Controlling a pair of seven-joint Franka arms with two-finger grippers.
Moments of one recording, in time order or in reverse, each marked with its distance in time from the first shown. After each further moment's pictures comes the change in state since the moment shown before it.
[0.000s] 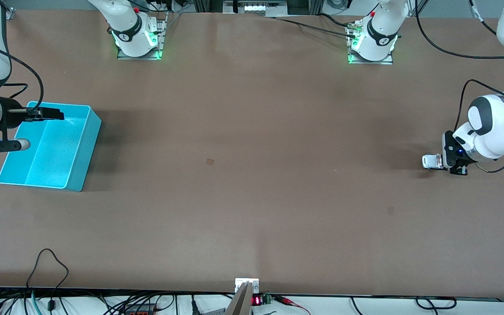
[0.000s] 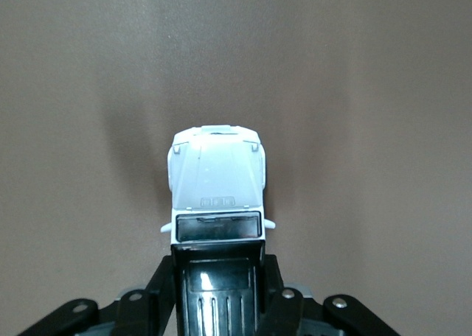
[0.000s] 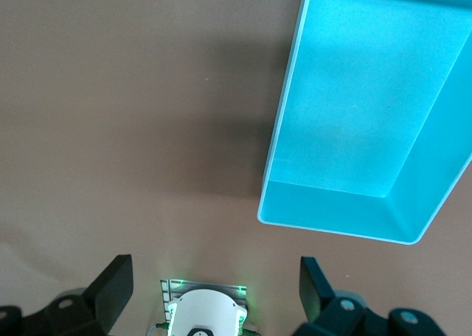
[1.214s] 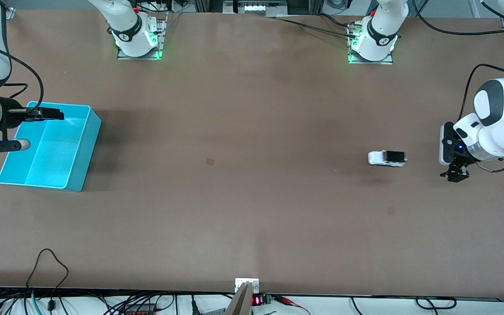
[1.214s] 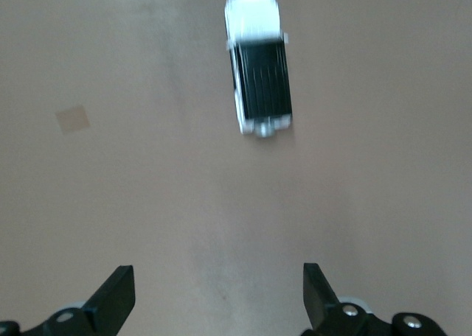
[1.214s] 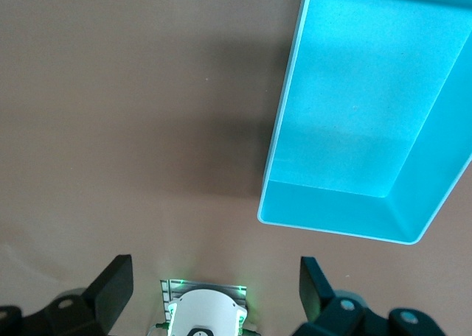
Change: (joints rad) left arm -0.003 -0.185 -0.204 0.091 -0.080 -0.270 -0.003; right arm 0.000 0.000 0.000 0.000 0.000 0.000 0.000
